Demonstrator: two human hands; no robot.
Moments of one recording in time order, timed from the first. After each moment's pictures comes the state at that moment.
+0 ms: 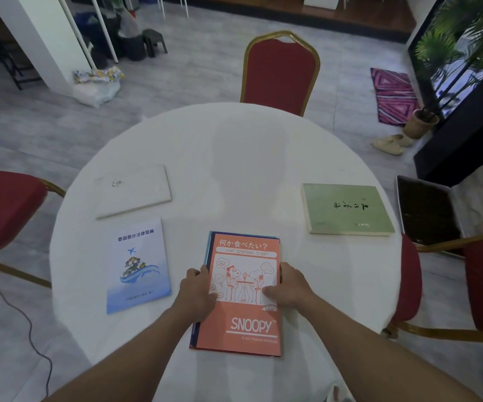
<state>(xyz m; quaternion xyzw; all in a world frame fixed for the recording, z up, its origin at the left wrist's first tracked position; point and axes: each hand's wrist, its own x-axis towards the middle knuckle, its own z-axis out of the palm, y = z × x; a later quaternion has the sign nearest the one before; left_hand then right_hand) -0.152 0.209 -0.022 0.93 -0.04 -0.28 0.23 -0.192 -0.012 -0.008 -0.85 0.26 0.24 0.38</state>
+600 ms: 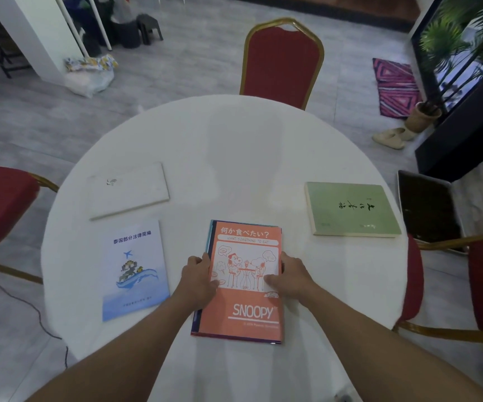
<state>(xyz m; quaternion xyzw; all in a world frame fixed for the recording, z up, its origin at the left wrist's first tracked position) -0.118 0.198 -0.022 0.93 -0.03 -0.28 0.26 -0.161 -0.023 -0.017 -0.85 0.25 0.23 0.41</state>
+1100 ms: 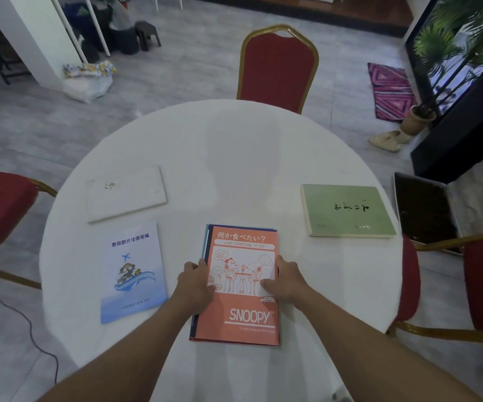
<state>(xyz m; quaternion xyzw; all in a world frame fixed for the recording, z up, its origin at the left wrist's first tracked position) -0.123 0.199 -0.017 0.93 -0.03 -0.30 0.23 -0.163 -0.023 -0.039 -0.85 0.26 0.26 0.39</state>
